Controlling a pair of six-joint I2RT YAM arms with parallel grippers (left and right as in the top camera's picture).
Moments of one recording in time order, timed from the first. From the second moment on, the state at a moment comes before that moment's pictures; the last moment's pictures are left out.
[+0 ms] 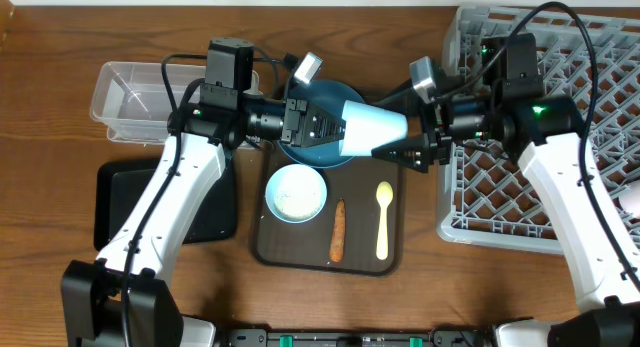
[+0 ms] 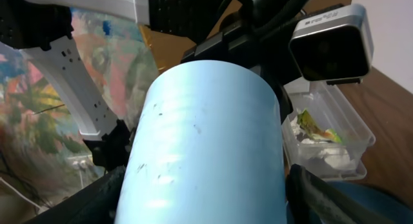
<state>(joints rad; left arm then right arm) -0.23 1.58 1.25 -0.44 1.43 -0.43 0.19 1.53 1.38 -0.77 -1.38 -0.68</state>
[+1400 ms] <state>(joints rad) -0.17 1.40 1.25 -1.09 0.34 -0.30 0.05 1.53 1.54 -1.19 -0.37 -0.16</state>
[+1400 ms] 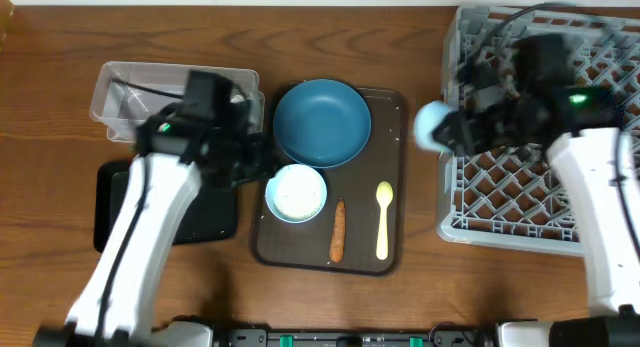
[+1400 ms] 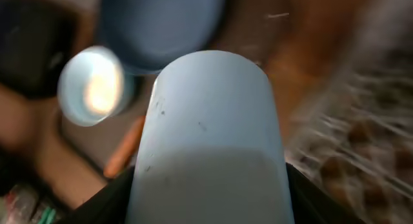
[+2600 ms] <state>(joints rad) -0.16 1.24 1.25 -1.15 0.05 -0.30 -0.55 1.78 1.63 -1.32 0.14 0.15</state>
